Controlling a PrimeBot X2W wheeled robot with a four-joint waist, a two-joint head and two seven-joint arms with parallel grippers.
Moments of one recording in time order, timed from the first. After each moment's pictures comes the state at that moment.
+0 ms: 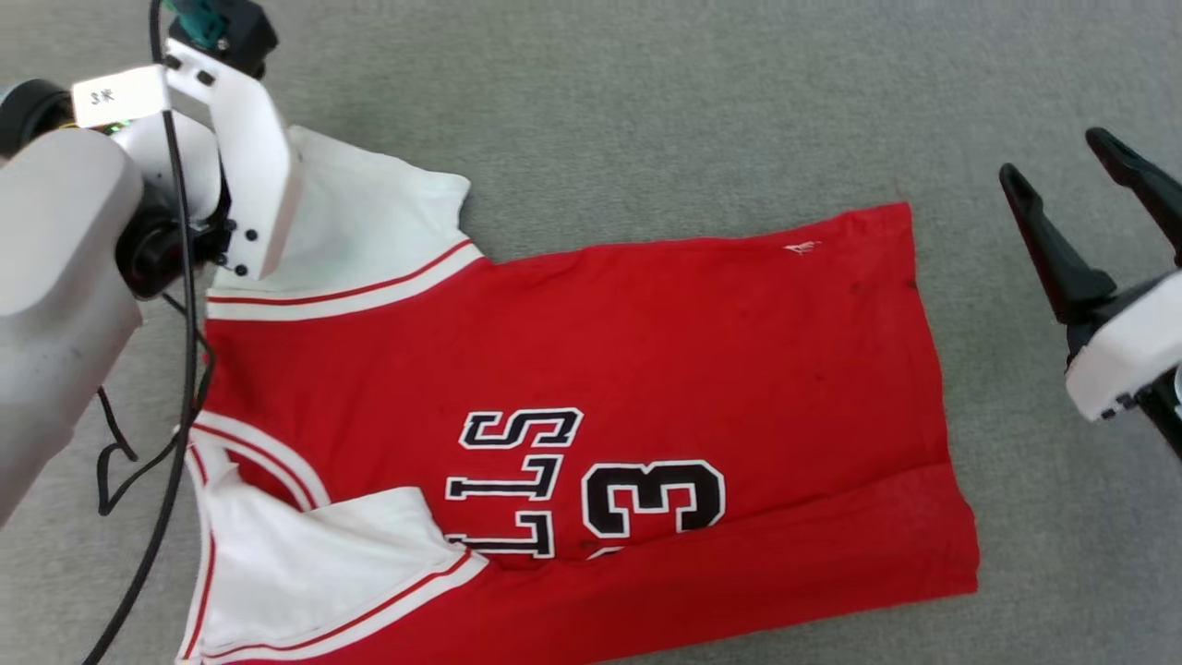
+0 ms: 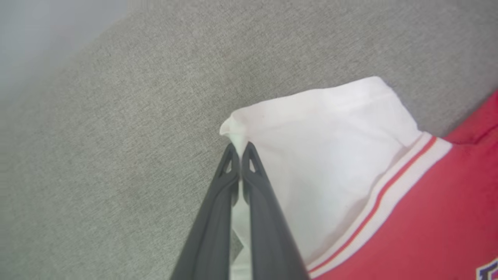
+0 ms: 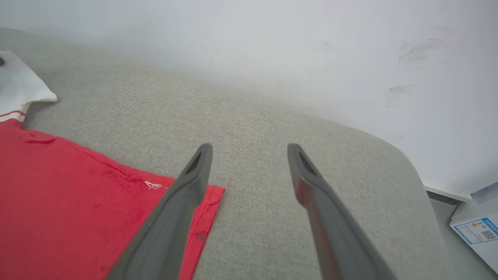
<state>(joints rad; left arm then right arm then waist) -1.24 0.66 -1.09 0.65 -0.96 -0.13 0.54 -0.43 -0.49 0.14 -0.06 0.39 0.13 0.19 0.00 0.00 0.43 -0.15</state>
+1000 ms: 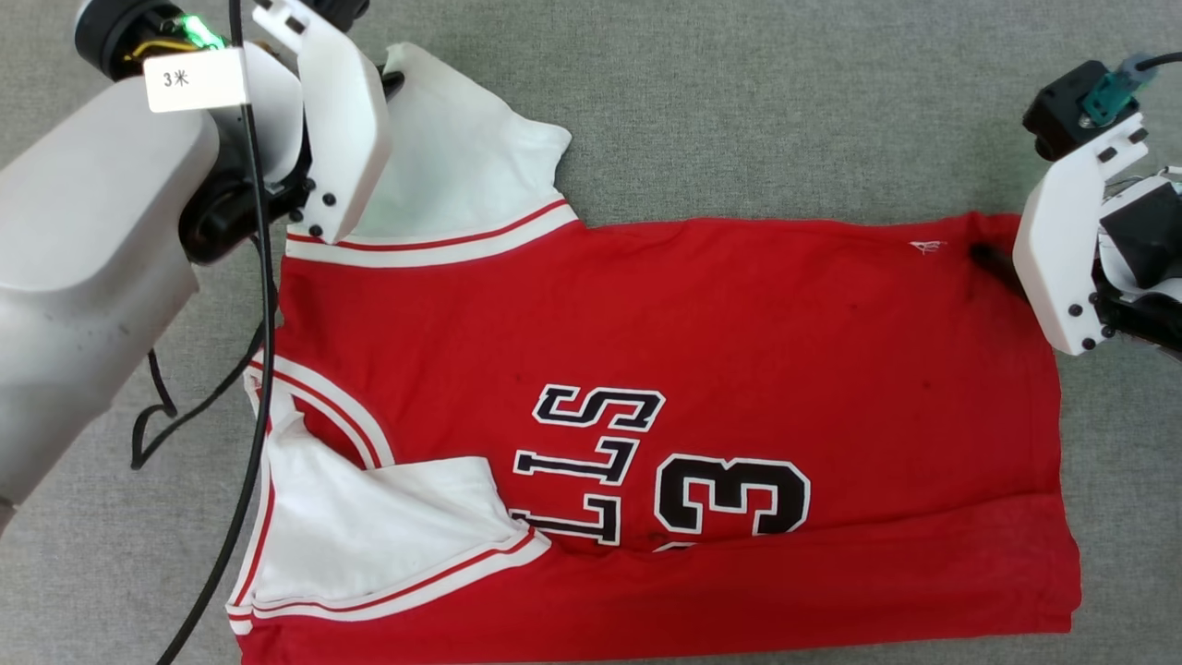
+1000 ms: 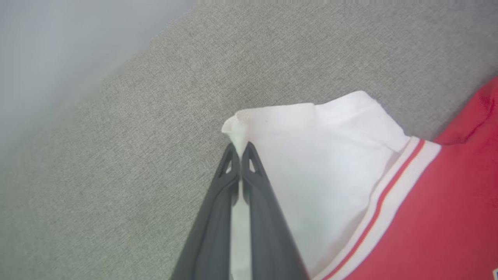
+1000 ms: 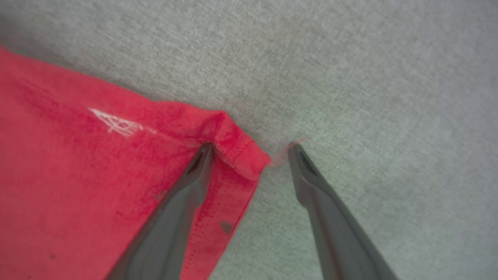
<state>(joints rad) -1.33 0.62 -1.14 0.50 -0.93 -0.13 0.42 -0.90 -0.64 0.67 0.37 0.63 0.13 0.84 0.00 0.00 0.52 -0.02</state>
